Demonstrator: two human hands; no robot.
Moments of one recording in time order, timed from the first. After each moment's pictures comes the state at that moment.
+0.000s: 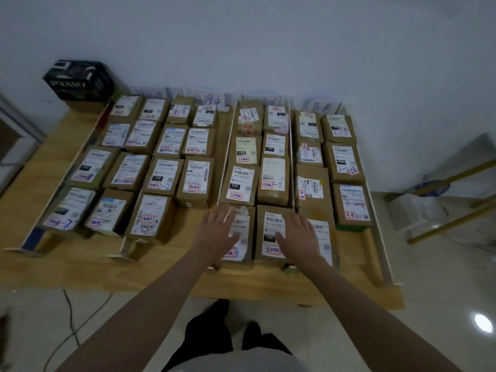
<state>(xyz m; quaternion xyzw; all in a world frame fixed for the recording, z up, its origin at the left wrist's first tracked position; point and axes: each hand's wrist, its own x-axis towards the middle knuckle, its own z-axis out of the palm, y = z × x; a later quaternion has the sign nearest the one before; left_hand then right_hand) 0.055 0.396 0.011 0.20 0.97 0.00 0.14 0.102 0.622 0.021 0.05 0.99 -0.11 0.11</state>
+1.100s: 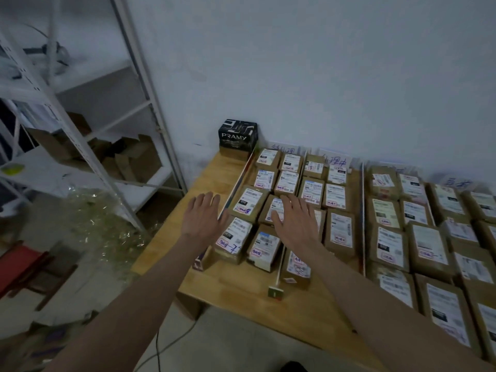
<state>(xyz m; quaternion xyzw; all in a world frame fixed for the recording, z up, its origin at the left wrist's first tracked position) 0.030 -0.056 0.139 -0.02 1.00 0.01 -0.07 0.002 0.184 0.133 -0.11 0.99 -0.10 -0.05</state>
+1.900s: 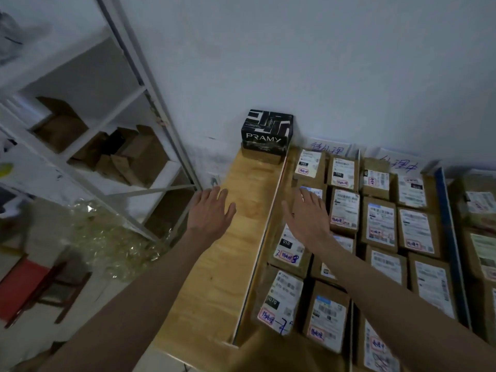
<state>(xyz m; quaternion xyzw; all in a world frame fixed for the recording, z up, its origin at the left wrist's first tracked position) -0.220 -0.209 0.088 -0.01 1.00 0.00 0.00 -0.250 0.036 0.076 -0.09 0.99 -0.13 0.01</state>
